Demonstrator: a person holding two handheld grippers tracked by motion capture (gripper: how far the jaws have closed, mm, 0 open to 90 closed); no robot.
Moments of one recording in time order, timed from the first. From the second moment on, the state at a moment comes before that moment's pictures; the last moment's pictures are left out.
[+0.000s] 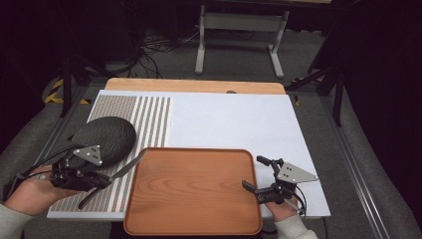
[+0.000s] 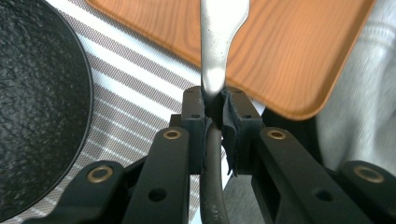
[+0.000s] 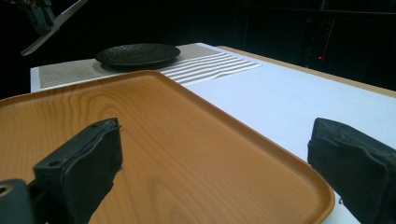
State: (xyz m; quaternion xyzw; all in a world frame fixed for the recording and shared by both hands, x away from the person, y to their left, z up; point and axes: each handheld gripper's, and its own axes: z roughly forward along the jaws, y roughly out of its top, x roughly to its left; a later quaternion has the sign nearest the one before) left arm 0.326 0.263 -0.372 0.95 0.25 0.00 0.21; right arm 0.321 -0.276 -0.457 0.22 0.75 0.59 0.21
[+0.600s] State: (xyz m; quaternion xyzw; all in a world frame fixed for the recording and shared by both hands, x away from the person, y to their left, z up) left arm 0.327 0.220 -0.384 0.92 0.30 -0.03 0.26; right arm 0.321 -0.276 -0.457 0.22 0.75 0.59 0.21
